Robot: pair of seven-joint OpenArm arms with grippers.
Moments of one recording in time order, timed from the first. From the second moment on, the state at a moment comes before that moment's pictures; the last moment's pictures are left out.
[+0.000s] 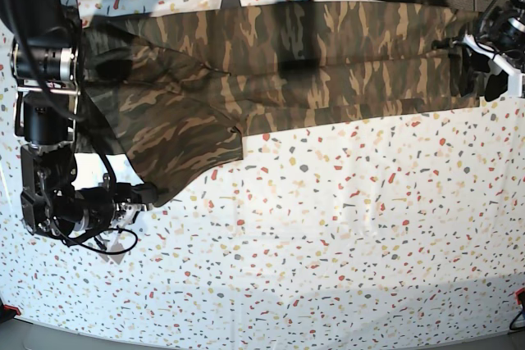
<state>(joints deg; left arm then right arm) 32.3 -20.7 -25.1 103.5 -29.8 -26.3 23.3 36.5 23.4 -0.5 50.0 42.4 32.6 -75.6</state>
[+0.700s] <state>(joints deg) 32.4 -20.6 -25.2 103.5 -29.7 -26.3 21.8 12.2 23.5 -0.8 85.3 53.8 34.0 -80.0</state>
